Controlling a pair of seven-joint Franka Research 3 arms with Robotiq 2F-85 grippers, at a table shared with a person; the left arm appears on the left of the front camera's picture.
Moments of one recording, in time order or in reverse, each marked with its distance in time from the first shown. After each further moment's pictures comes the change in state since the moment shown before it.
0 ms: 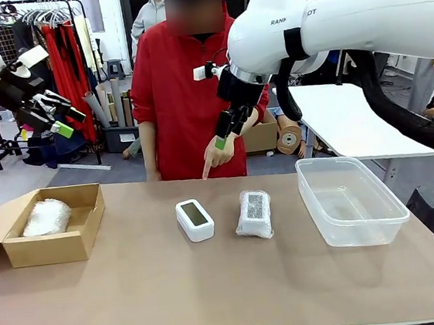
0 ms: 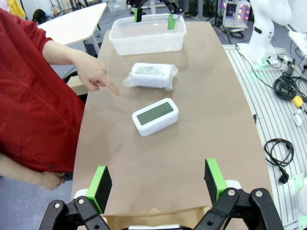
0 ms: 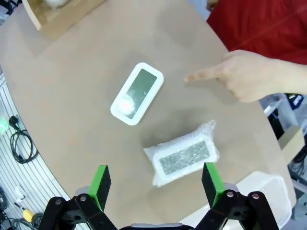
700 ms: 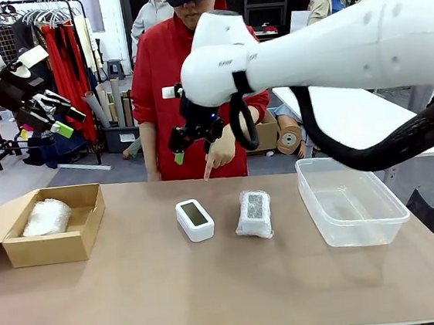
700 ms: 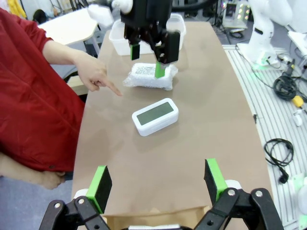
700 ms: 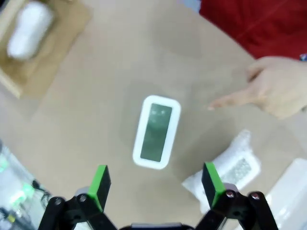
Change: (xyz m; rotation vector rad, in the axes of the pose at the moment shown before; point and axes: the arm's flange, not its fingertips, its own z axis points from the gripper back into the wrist) left arm 0.000 0.000 0.000 0.000 0.000 0.000; right arm 0.077 0.040 -0.091 -0.074 0.052 -0.374
